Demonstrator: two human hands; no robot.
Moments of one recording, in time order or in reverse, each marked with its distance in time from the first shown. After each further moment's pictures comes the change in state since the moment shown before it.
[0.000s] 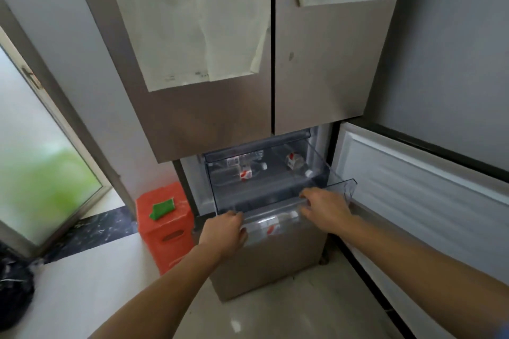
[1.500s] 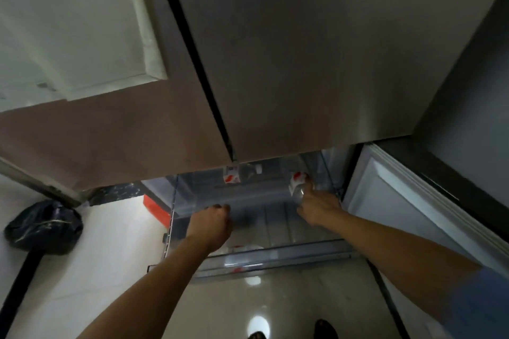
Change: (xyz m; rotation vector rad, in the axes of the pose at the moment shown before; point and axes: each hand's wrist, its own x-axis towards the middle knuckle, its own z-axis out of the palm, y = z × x) left_hand 0.192 0.017 0.058 -0.010 -0.220 -0.333; right_hand 0.230 0.136 0.099 0.040 -0.527 0.084
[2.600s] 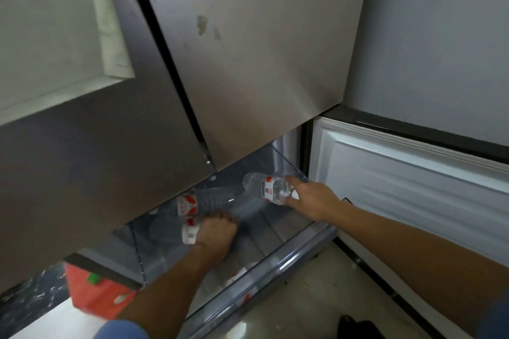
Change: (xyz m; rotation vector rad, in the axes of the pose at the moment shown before) left_hand 0.078 0.016 0.029 0.578 0.010 0.510; right_hand -0.069 0.000 0.004 0.161 0.355 0.057
